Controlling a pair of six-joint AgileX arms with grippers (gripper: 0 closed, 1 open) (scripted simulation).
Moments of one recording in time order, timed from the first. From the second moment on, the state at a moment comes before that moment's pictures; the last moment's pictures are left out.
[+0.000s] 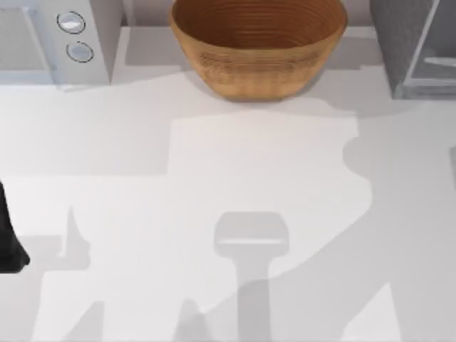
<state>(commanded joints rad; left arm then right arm) 0.00 0.00 0.00 0.00 0.00 0.00 -0.19 2.27 1.31 0.96 -0.16 0.01</state>
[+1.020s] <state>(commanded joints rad) 0.00 0.00 0.00 0.00 0.00 0.00 -0.19 2.28 1.34 0.95 -0.15 0.01</state>
